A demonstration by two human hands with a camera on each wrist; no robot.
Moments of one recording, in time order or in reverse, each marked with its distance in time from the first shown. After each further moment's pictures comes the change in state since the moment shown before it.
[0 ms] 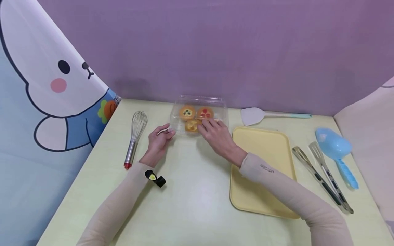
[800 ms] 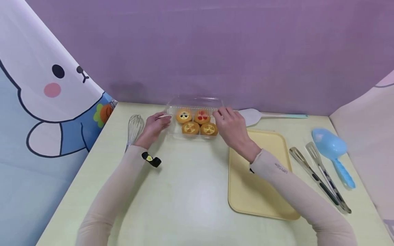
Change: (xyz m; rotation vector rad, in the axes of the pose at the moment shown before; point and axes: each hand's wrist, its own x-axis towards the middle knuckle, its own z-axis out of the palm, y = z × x) left_hand 0.058 0.041 0.007 0.267 -0.185 0.036; right_hand -0.001 0.048 -0.027 0.045 0.134 0.209
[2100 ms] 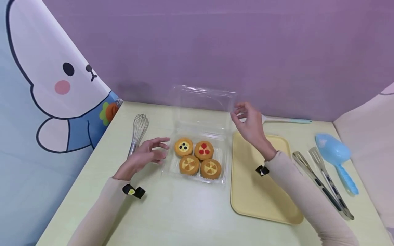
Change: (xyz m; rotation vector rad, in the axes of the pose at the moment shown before) left_hand -0.104 -0.025 -0.055 0.339 -0.395 0.007; right_hand -0.004 0.040 -0.008 0.792 -0.086 0.631
